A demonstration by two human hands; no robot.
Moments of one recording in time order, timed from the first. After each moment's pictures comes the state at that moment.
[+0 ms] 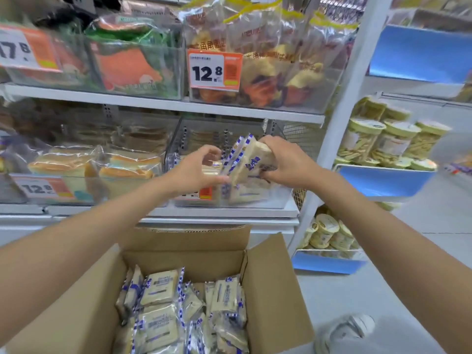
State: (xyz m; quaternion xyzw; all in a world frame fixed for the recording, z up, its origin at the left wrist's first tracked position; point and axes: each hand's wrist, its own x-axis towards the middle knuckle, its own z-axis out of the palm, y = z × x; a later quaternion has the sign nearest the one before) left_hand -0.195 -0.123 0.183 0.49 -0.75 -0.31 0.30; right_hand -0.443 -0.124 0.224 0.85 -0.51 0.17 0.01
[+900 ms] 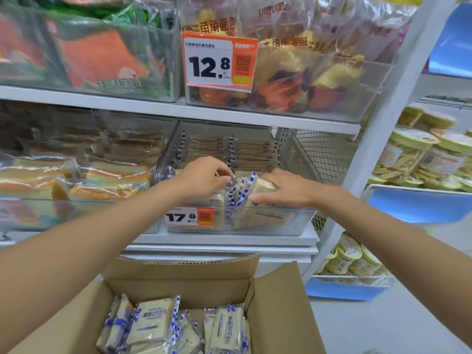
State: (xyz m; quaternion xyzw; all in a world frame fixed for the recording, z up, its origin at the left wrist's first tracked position) left_hand -0.213 -0.232 0.158 0.51 -0.82 -0.18 0.21; right_hand -0.443 -0.206 0.180 0.81 -0.56 -0.02 -0.13
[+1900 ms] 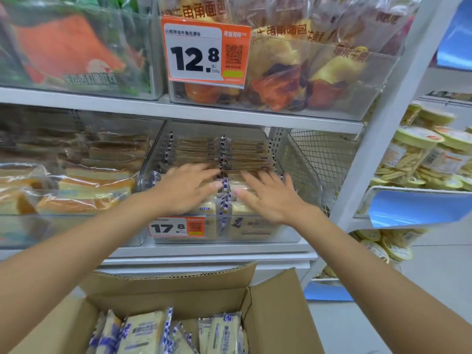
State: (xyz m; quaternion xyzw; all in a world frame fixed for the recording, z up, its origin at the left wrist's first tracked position) left_hand -0.197 -0.236 0.142 0.52 -0.84 -0.11 0.09; right_hand -0.416 -0.214 0.140 0.78 -0.62 0.00 -0.08
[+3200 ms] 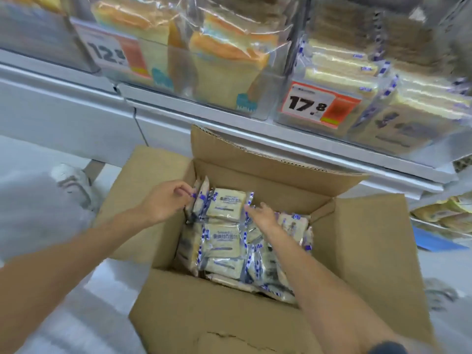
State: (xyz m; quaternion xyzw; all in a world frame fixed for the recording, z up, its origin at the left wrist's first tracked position) left_hand 0.006 -0.027 -0.083 0.71 -0.48 -0.45 0.25; right_hand -0.242 -0.093 -0.179 0.45 -0.71 0.10 -0.53
